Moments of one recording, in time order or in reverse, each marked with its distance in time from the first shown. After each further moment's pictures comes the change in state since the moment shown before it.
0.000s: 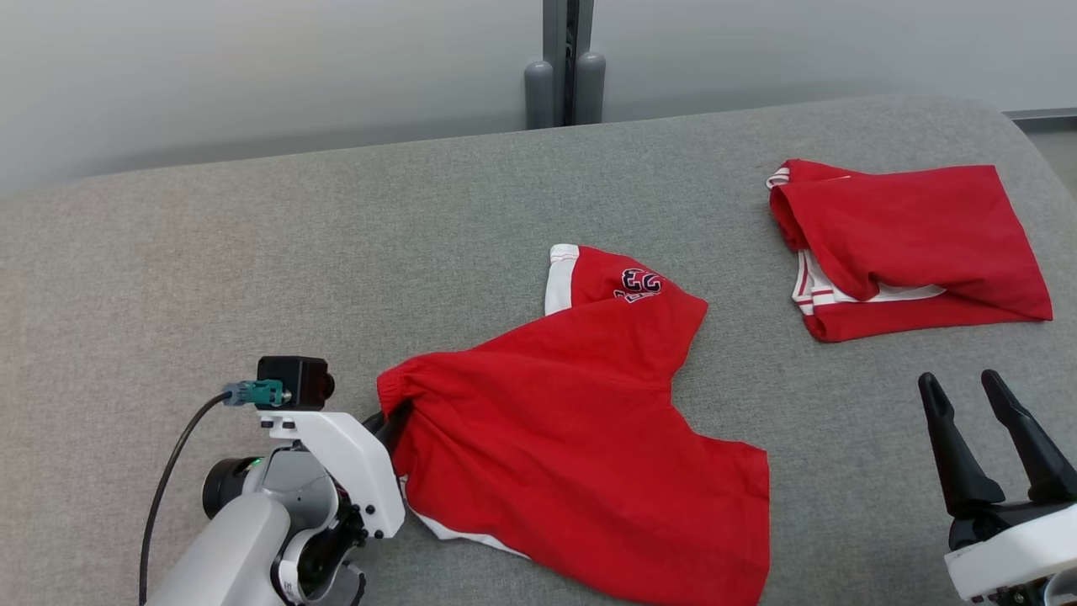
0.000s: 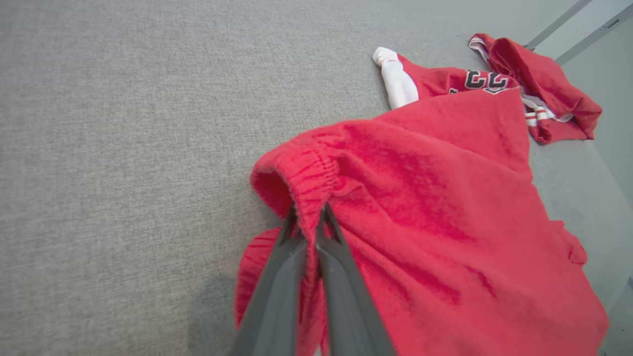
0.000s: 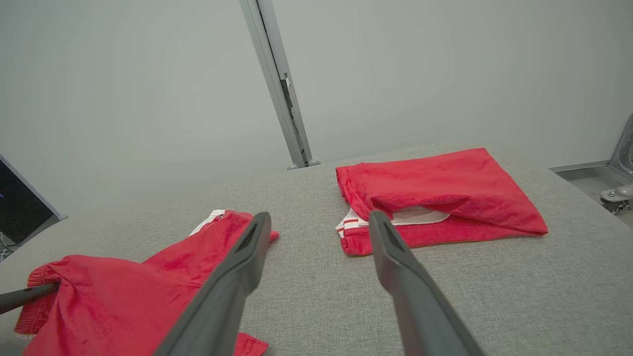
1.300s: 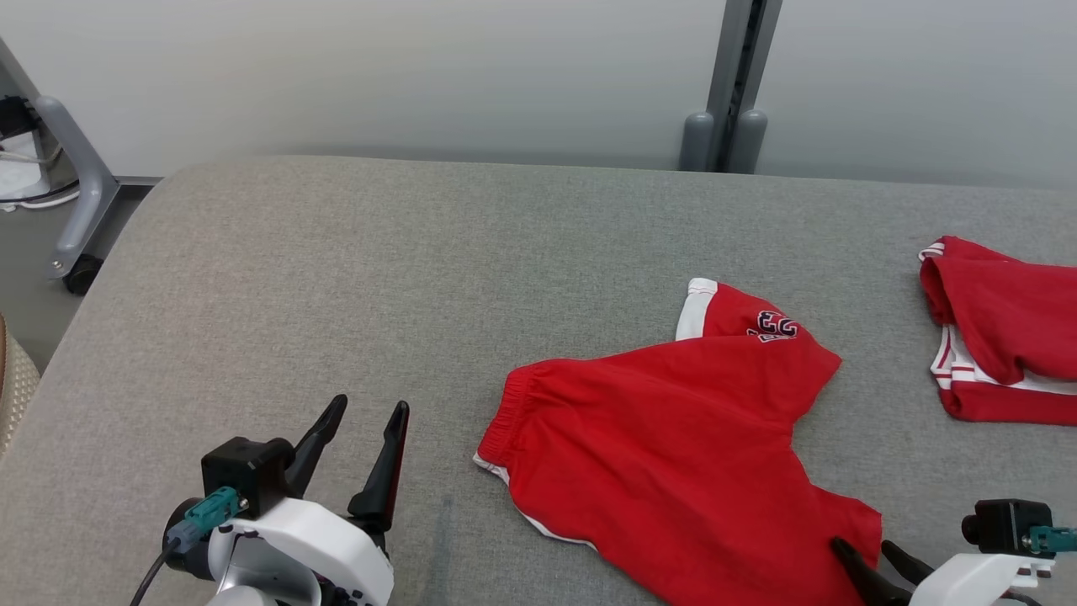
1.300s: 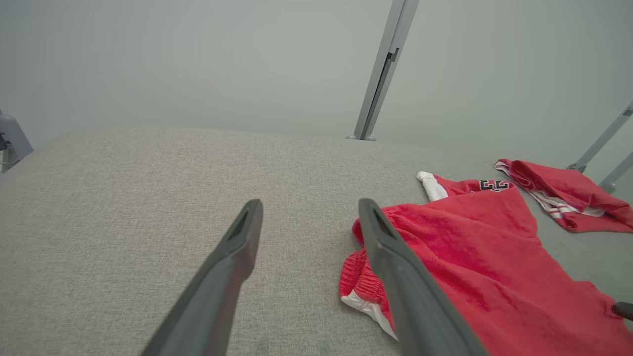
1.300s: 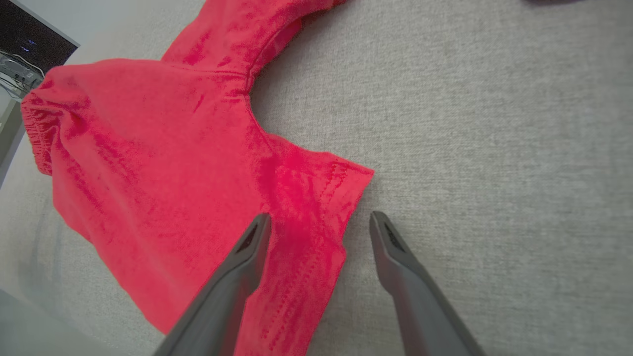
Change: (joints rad) left arm 0.247 0.099 0.019 -0.372 0.157 0.132 -0.331; right arm 0.021 0.047 0.080 0.261 0.110 0.000 0.385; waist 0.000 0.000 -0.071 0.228
